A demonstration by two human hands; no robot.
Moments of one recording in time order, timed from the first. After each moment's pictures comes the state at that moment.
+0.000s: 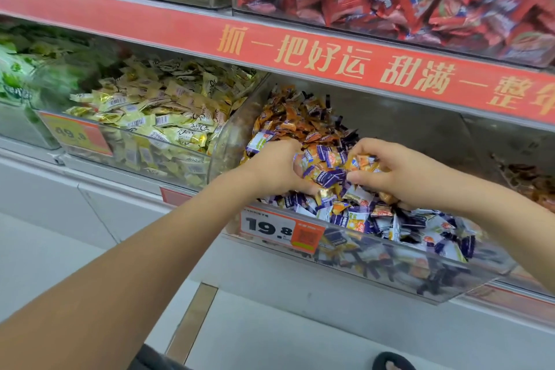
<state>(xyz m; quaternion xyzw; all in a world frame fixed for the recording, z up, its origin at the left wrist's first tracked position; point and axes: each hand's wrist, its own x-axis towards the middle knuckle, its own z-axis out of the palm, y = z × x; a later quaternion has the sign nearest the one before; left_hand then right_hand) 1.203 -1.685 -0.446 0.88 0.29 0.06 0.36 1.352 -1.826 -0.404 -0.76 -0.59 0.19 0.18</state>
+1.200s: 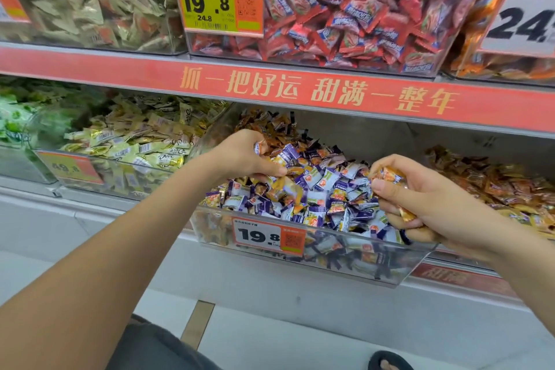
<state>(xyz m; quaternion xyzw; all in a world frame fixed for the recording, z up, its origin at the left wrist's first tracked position) 1.207 -1.697 -0.398 0.82 0.33 0.12 0.45 1.357 -1.926 -0.395 -0.66 -0.41 0.39 0.50</state>
